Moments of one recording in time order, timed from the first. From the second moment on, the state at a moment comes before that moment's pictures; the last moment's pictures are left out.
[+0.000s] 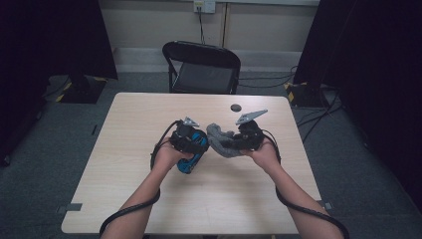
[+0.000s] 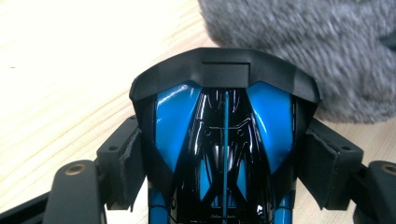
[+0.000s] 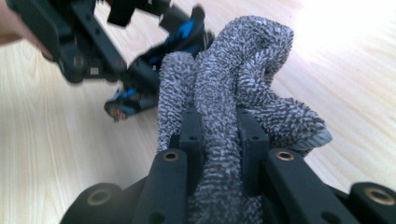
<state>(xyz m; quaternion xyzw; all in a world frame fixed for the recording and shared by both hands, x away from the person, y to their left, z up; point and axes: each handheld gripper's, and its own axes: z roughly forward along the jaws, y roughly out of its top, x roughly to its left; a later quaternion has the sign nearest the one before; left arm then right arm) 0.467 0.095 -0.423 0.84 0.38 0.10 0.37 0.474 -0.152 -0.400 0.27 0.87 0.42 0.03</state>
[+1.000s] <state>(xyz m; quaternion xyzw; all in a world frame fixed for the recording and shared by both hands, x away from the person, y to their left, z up) 0.464 0.089 -0.403 0.83 0.37 0.09 0.40 0.475 -0.152 -0.416 0.28 0.86 0.42 0.03</state>
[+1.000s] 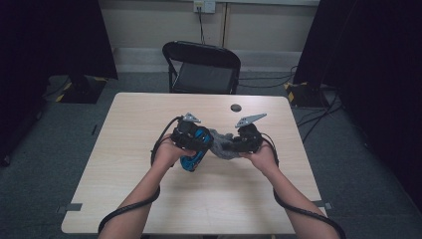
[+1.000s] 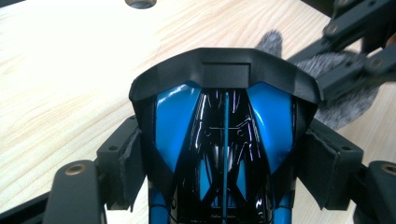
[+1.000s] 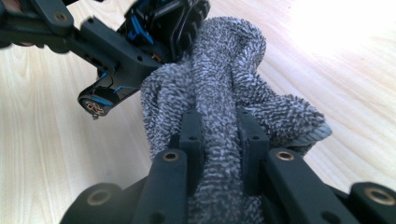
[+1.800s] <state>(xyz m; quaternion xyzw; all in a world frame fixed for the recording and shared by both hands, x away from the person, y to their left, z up) 0.470 0.083 -0.394 0.83 0.37 0.09 0.41 0.463 -0.120 -0.440 0.24 0.88 0.41 0.01</state>
